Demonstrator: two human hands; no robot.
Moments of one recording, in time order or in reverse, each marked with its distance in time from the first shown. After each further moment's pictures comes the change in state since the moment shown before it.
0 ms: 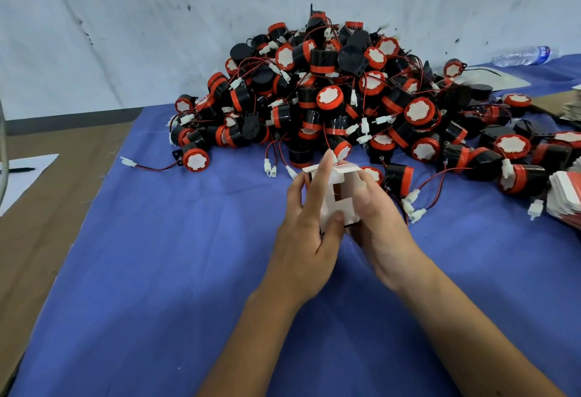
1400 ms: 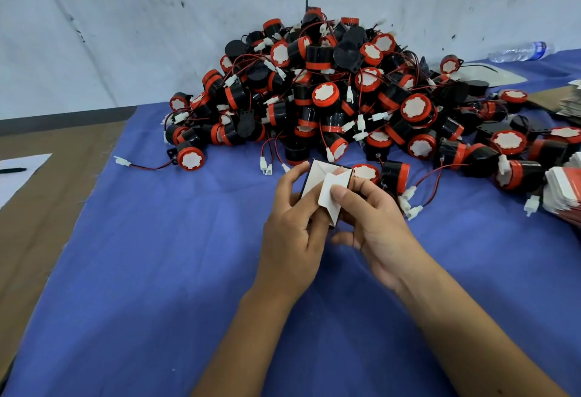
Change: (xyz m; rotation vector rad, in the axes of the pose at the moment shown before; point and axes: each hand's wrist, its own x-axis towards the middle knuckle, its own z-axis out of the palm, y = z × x) left_hand 0.000 -0.002 -0.005 0.071 0.099 0.063; right_hand 0.001 0.001 -0.004 0.154 0.123 0.161
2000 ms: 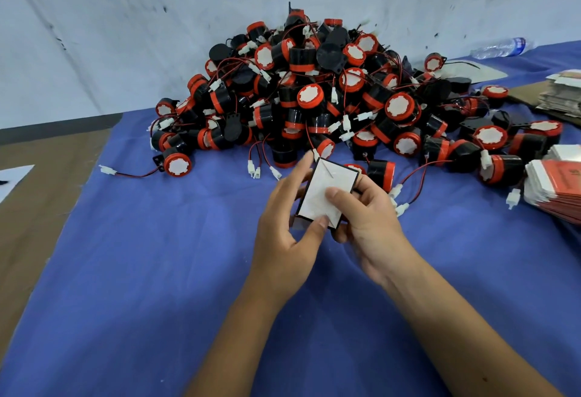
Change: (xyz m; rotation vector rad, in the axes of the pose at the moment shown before) left_hand 0.000 0.014 -0.002 -0.337 -0.072 -0.135; right_hand 0.004 0.001 -0.005 -0.010 0.112 -0.093
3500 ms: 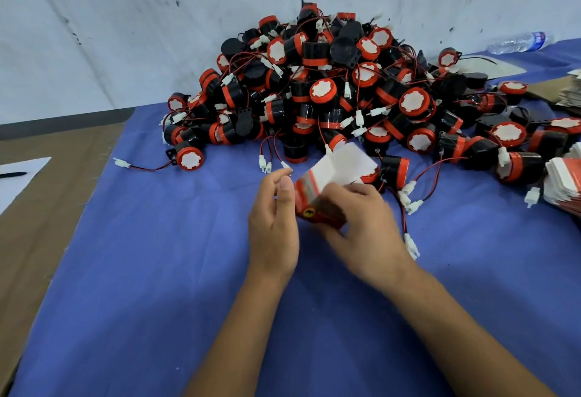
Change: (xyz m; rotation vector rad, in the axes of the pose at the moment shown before) left_hand 0.008 -0.018 -0.010 0.057 0.298 -0.225; right_hand -0.008 0.006 0.005 -1.170 -0.113 -0.647
